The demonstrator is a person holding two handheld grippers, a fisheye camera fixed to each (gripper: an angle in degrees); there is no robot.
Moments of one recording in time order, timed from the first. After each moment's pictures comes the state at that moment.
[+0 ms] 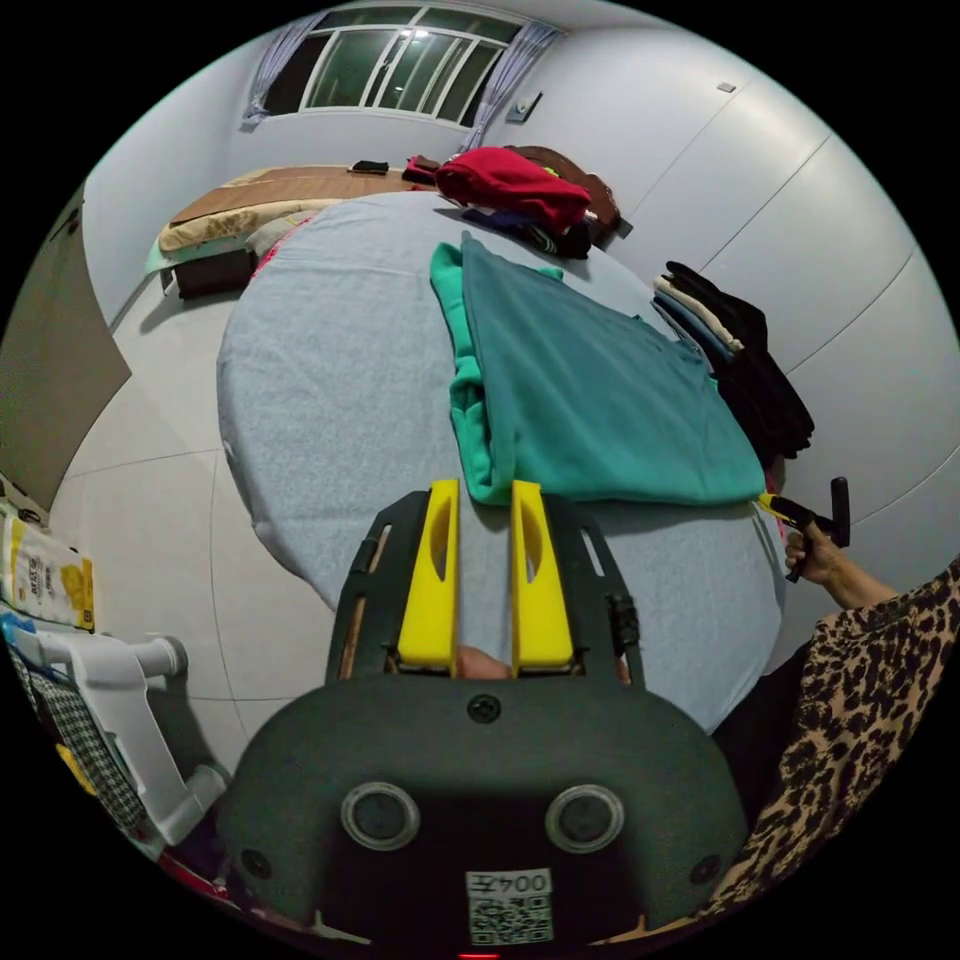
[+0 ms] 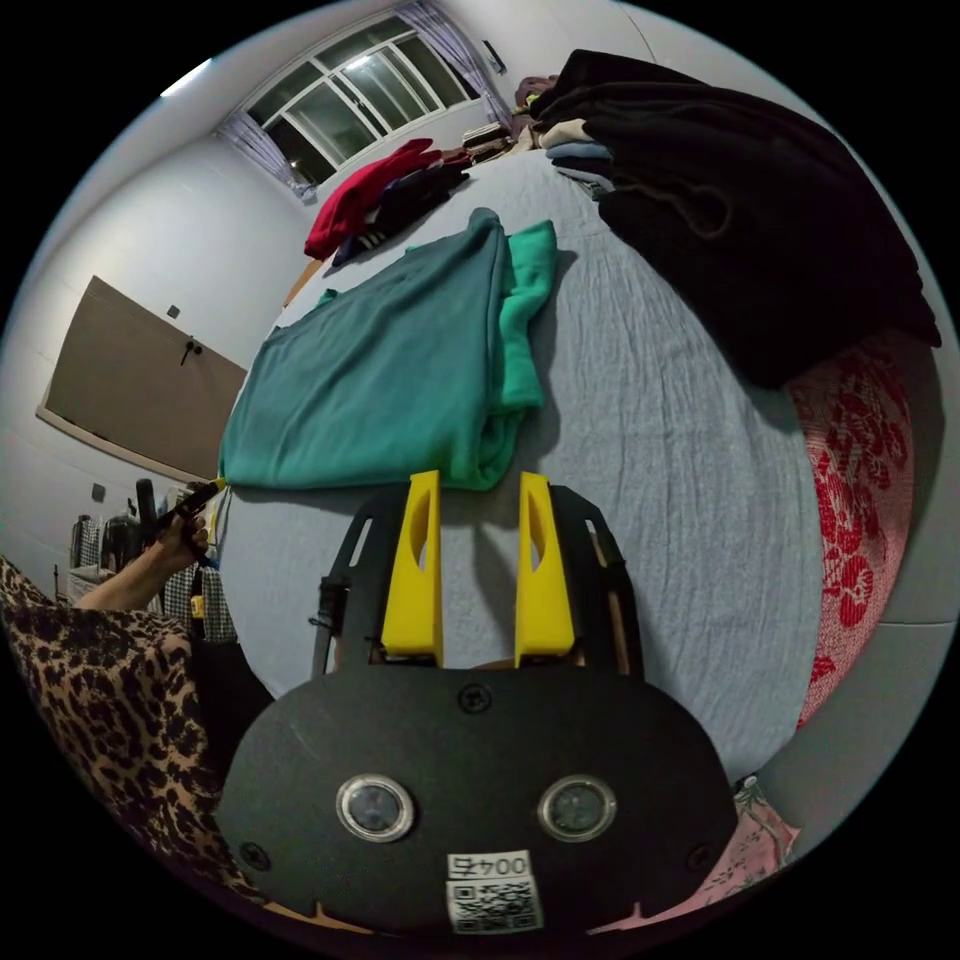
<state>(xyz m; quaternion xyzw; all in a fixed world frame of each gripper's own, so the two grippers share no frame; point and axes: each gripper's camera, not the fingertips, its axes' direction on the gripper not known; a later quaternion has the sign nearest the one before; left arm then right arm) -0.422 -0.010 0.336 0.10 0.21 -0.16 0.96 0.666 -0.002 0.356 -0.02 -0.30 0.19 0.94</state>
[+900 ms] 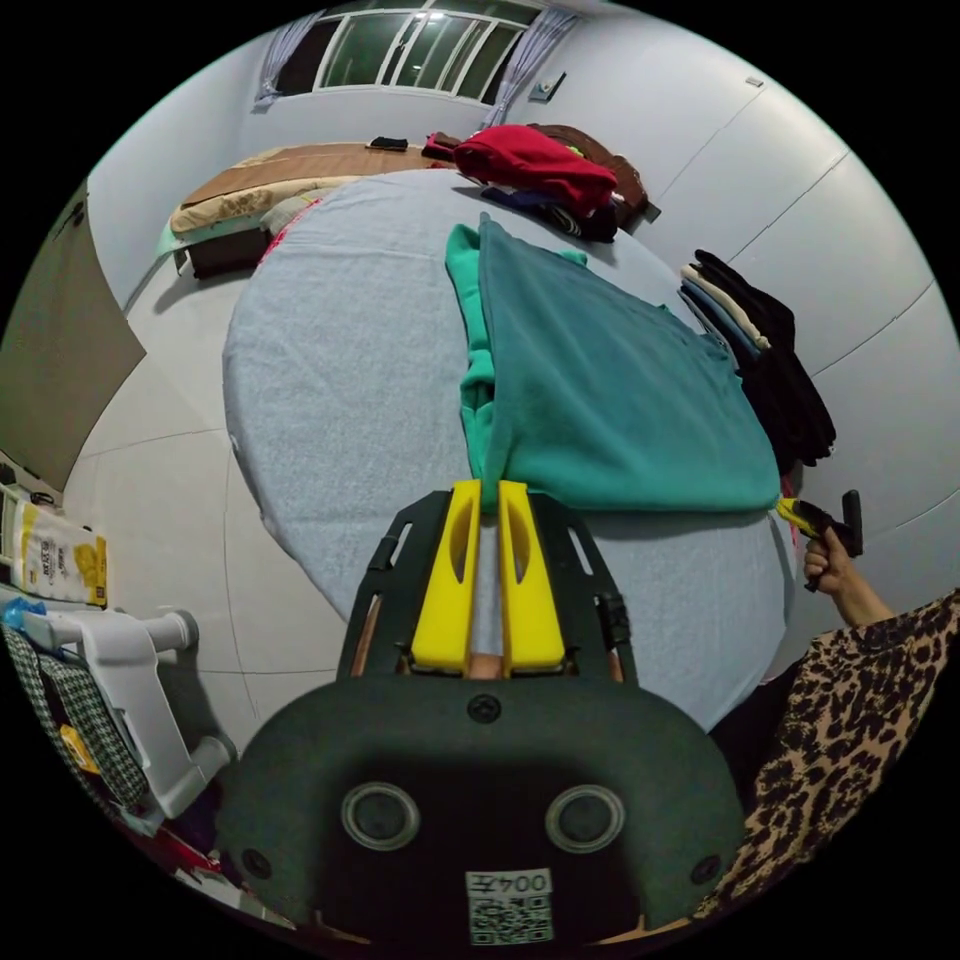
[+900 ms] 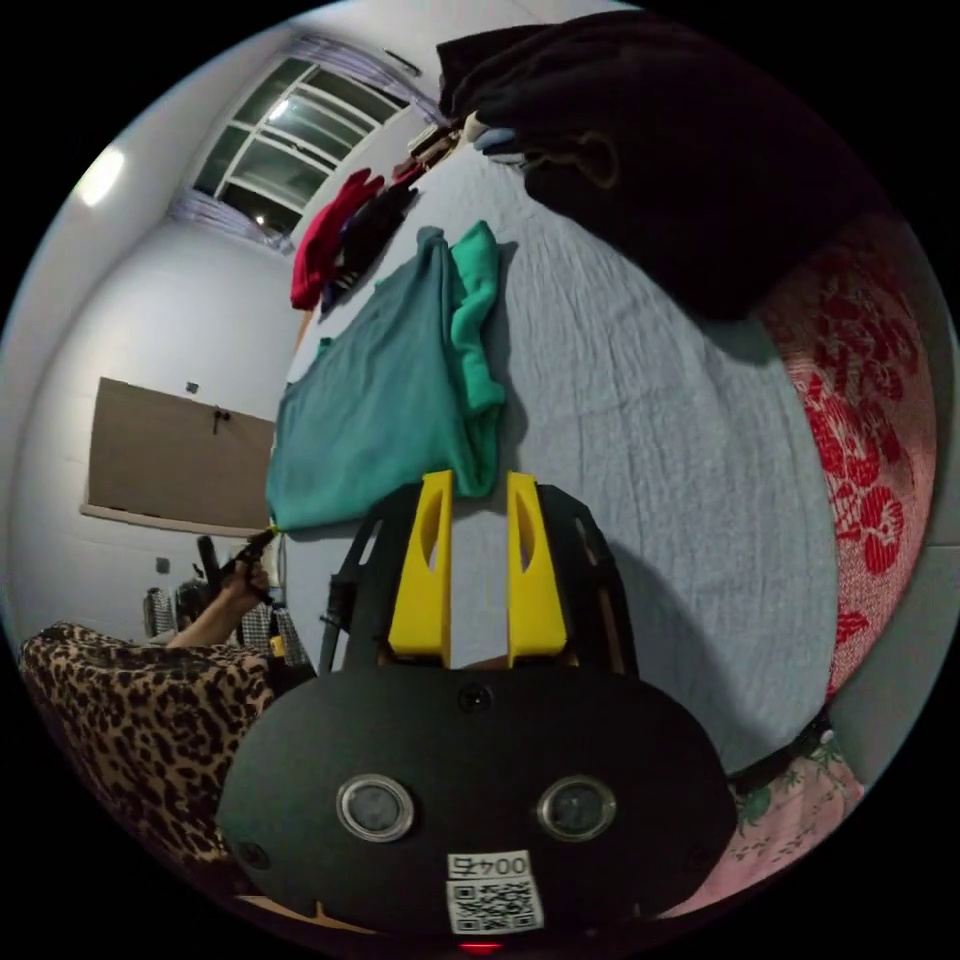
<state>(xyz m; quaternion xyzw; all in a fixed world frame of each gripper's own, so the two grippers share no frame) -0.447 0.011 0.344 0.05 0.20 -0.19 0.96 0.750 0.072 0.380 -0.04 -0.38 0.29 0.88</state>
